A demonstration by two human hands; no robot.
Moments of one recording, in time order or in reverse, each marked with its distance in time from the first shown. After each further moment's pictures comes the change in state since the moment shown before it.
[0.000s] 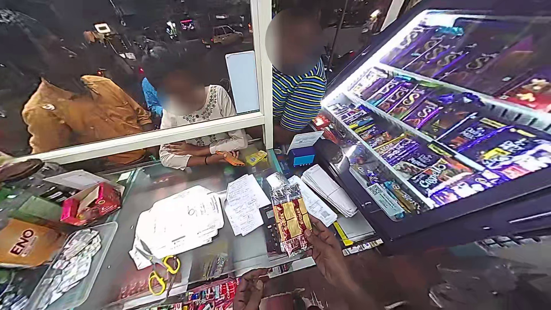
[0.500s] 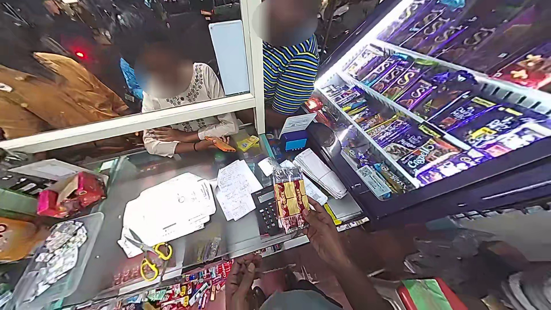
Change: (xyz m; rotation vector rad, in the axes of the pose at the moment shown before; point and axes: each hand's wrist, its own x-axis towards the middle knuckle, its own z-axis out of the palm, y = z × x) left_hand -0.005 0.005 0.000 -0.026 0.022 -0.028; right_hand 0.000 -0.006 -0.005 0.041 0.083 0.011
